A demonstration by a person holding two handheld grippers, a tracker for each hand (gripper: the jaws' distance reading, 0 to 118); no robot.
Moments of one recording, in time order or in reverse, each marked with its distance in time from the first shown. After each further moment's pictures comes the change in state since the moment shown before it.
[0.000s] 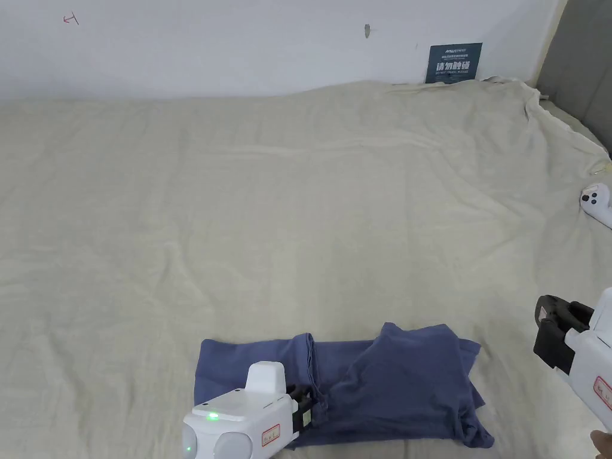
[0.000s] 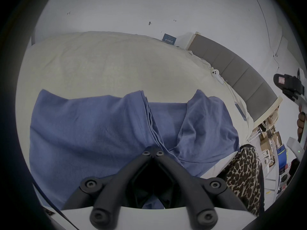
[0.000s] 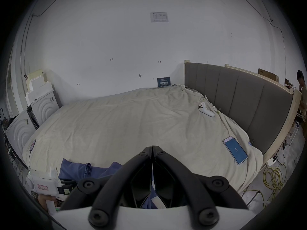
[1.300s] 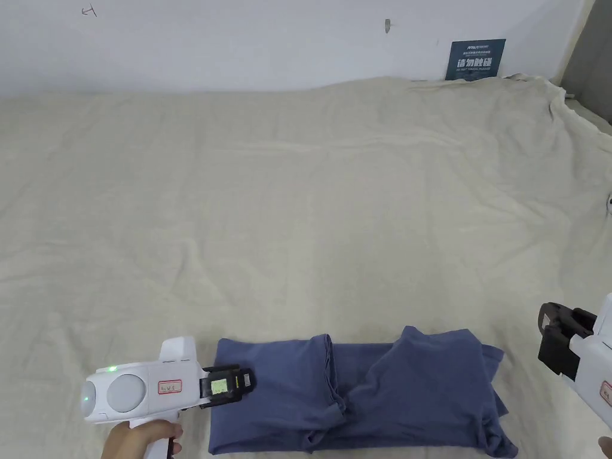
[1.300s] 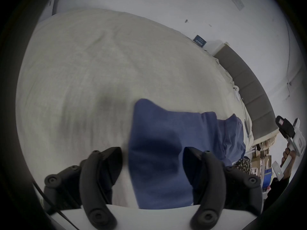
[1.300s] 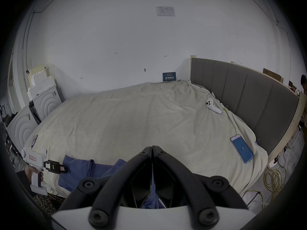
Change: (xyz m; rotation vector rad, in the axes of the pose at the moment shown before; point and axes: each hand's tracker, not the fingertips) left arm -0.145 0.051 0.032 -0.130 0.024 0.198; right arm -0.020 -0.001 -0.017 -0.050 0.030 0.023
